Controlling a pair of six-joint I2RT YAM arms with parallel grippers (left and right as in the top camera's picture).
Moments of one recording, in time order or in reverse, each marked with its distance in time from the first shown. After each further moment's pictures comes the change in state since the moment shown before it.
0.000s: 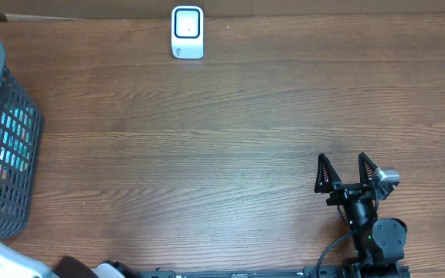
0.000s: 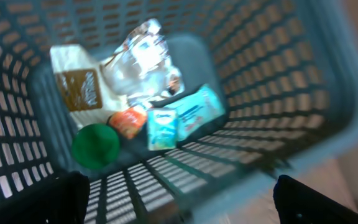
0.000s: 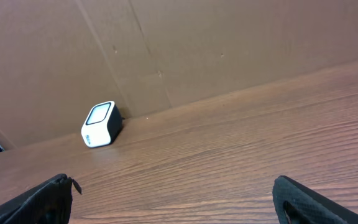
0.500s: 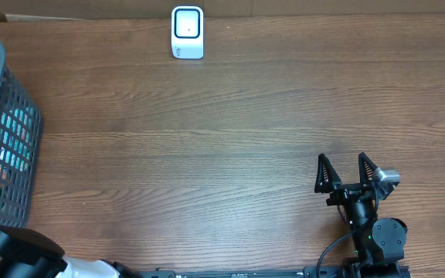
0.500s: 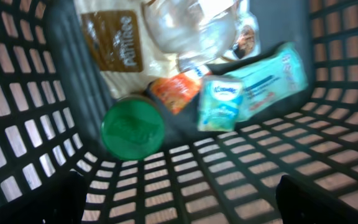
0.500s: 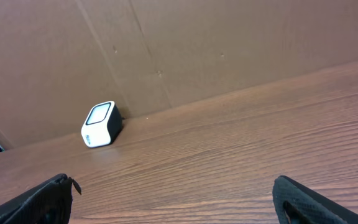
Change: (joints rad) left arm 0.068 0.243 0.000 -0.104 -0.039 0.039; right arm 0.000 0.000 0.000 0.000 0.000 0.000
